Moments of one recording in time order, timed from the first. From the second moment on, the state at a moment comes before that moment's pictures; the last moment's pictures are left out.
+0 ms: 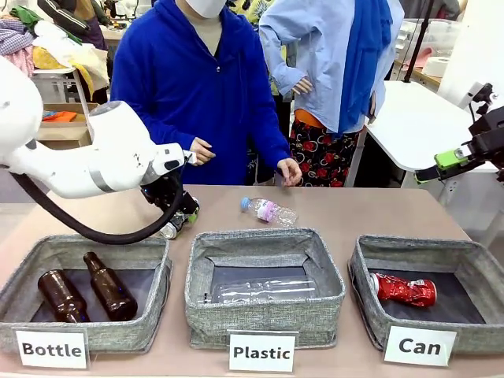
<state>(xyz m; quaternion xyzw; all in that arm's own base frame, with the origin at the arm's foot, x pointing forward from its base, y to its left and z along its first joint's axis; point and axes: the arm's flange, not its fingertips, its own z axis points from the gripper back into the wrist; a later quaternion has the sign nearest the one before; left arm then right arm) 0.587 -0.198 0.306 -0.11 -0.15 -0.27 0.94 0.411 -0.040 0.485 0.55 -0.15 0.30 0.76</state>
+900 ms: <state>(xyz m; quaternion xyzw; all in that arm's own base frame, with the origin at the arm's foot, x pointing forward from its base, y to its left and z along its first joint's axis) 0.580 -0.191 0.319 -0.10 -0.15 -0.28 0.94 0.411 -0.040 0.485 0.55 -0.15 0.30 0.76</state>
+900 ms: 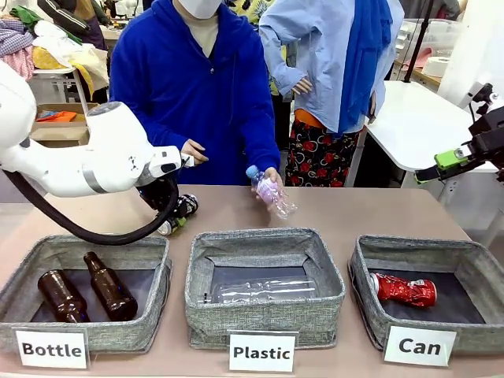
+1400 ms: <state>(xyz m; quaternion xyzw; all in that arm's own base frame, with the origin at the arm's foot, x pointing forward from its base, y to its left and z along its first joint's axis) 0.481 -0.109 0.488 -0.18 -0.18 -0.32 0.91 0.411 -0.041 0.485 0.55 -0.15 0.30 0.77</state>
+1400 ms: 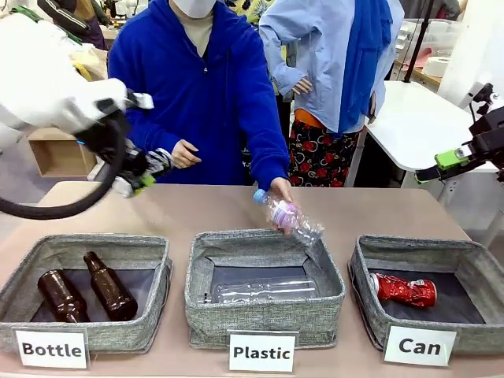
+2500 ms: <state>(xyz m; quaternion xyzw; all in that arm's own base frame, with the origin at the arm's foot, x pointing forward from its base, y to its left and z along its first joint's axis) 0.349 -0.068 0.489 -0.28 -0.10 -0.52 0.80 0.406 -0.047 0.495 0.53 -0.16 0.31 0.77</state>
